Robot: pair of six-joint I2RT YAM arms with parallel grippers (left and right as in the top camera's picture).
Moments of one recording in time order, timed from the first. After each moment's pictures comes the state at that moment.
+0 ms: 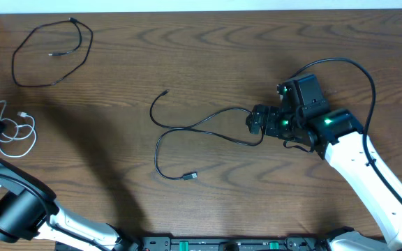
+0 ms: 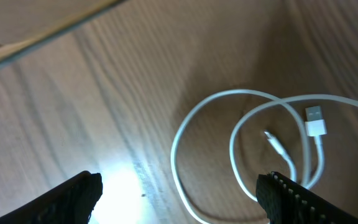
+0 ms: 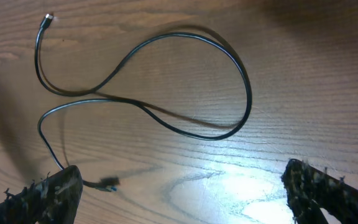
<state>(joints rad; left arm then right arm) 0.90 1.97 1.52 -0.63 -0.09 -0.15 0.38 1.39 1.06 -0.74 -0.22 0.59</state>
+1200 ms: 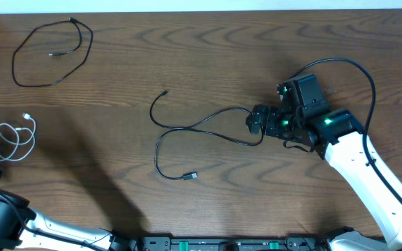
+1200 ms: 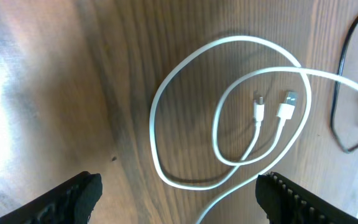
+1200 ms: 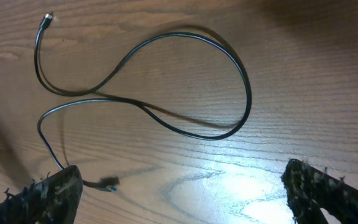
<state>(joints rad) 1.18 2.10 1.52 -0.74 0.53 -0.30 0.38 1.39 1.06 -0.74 -0.22 0.59</state>
